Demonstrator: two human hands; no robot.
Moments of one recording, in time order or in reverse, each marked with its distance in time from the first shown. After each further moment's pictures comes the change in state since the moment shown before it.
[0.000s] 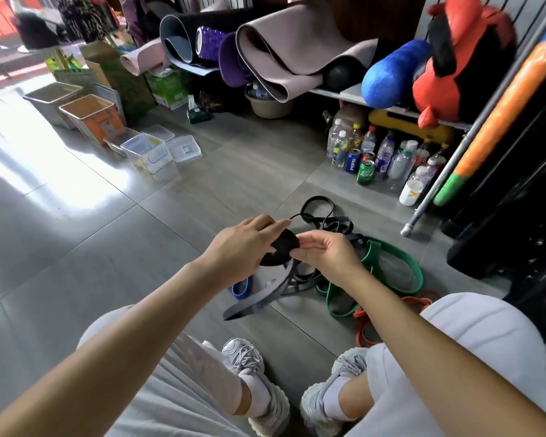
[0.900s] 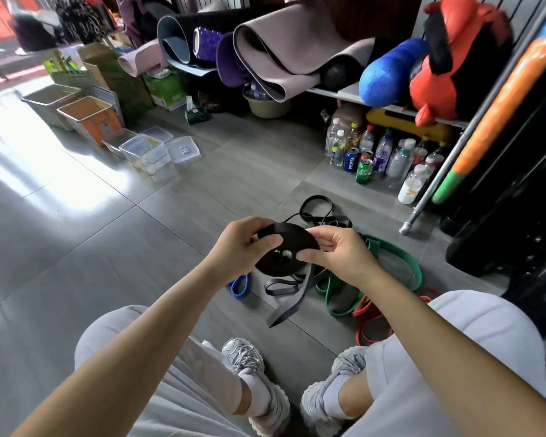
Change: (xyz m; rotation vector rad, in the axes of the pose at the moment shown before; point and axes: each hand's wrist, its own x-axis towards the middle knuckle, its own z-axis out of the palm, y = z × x) left_hand -0.004 0.016 -0.008 -0.929 0.072 -0.436; right_hand -0.014 -0.014 -0.018 0.104 -0.073 -0.106
